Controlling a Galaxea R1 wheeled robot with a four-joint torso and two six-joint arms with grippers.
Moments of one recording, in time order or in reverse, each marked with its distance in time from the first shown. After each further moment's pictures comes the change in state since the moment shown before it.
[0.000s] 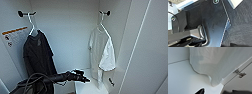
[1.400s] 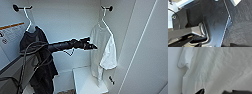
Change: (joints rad) left arm -0.489 0.120 -0.047 -0.079 0.032 -0.302; right arm 0.003 0.014 0.000 0.000 0.004 0.000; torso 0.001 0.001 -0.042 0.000
